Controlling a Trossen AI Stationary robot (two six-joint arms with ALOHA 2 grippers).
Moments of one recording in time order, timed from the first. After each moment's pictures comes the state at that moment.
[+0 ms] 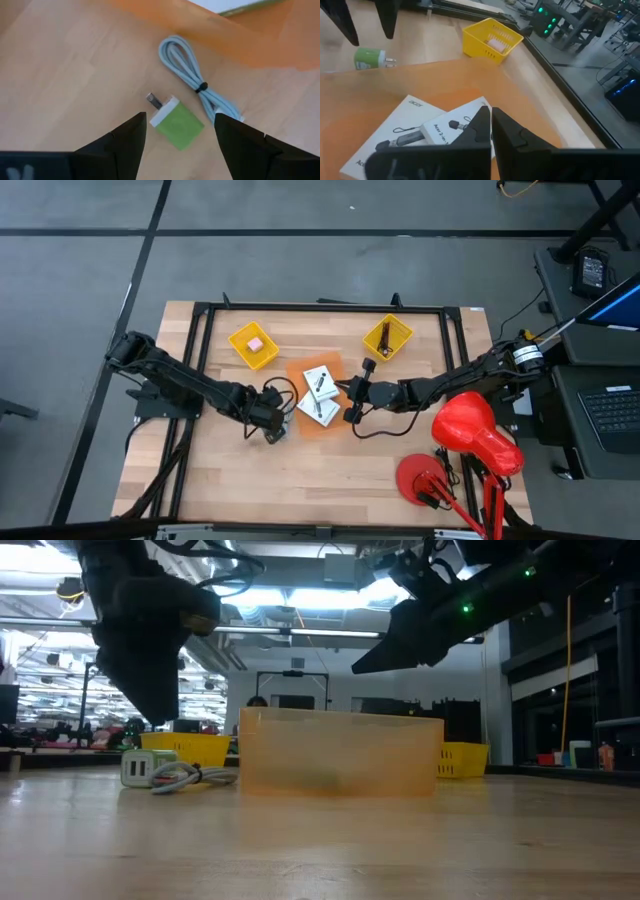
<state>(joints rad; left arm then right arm) -0.32 1.49 0.91 -0.70 -0.26 -1.00 0.18 1.56 0.70 0.43 0.59 -0.08</state>
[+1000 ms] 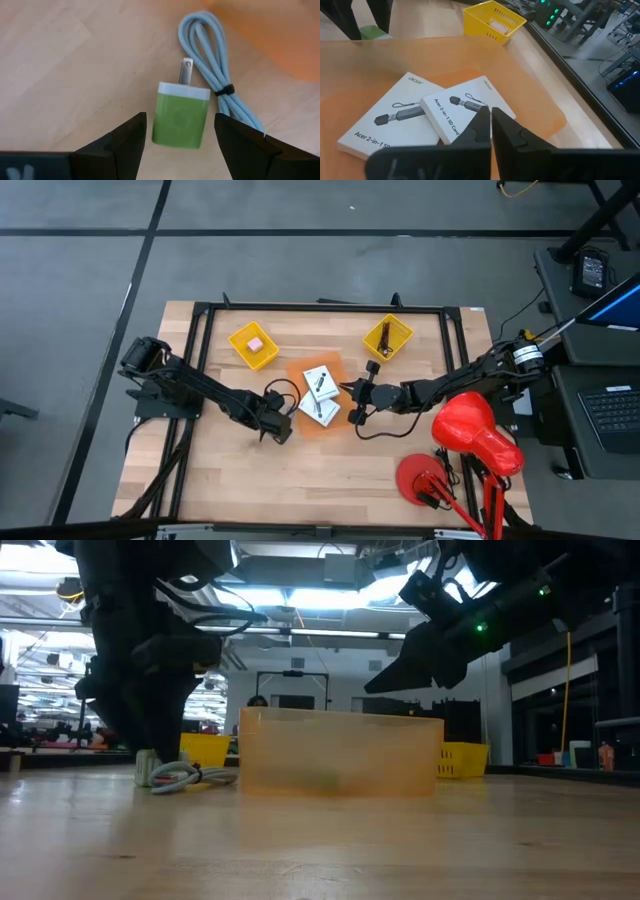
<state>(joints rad) -0.32 1.63 0.91 -0.65 -0.24 -1.23 0.18 1.57 0.63 0.45 0.59 -0.05</state>
